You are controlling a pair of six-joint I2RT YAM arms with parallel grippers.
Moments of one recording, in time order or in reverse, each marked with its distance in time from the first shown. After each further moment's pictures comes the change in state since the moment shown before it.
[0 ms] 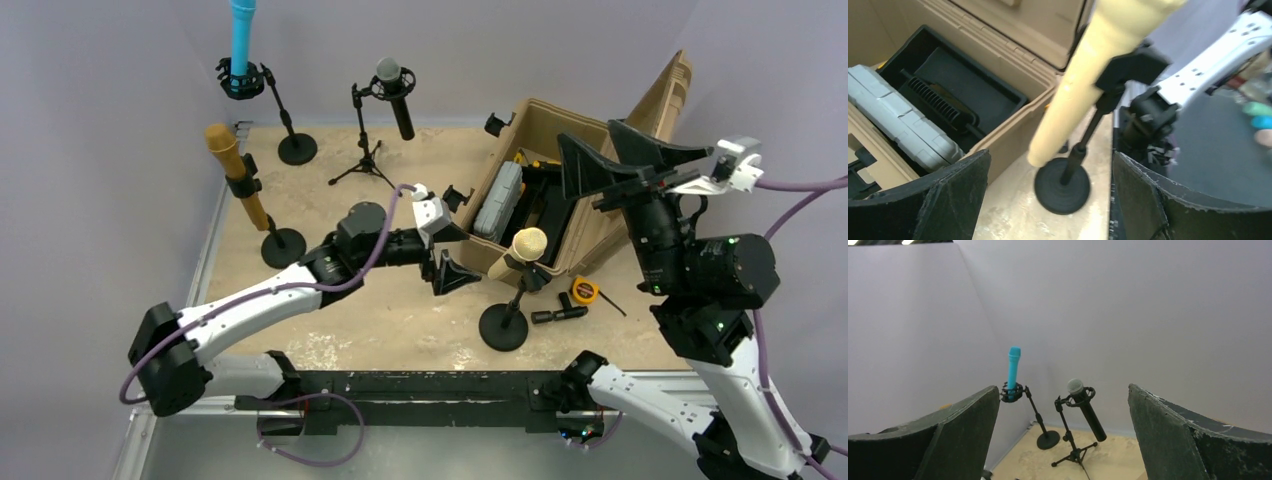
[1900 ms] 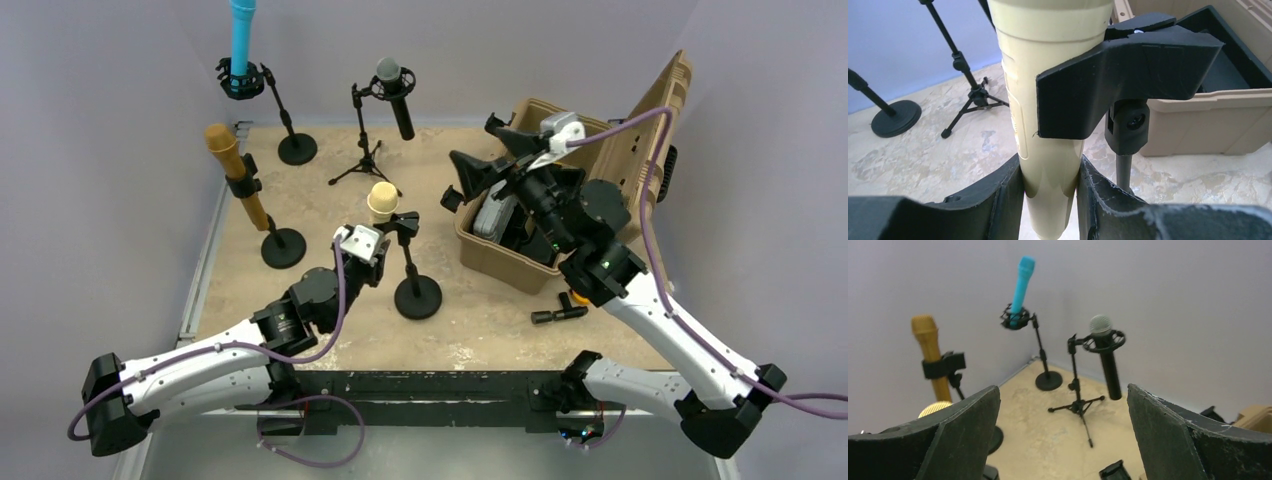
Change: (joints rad) left arm -0.157 -0.393 -0.400 0.037 -1.163 0.235; right arm 0.013 0.229 -0.172 0.208 -0.161 -0.060
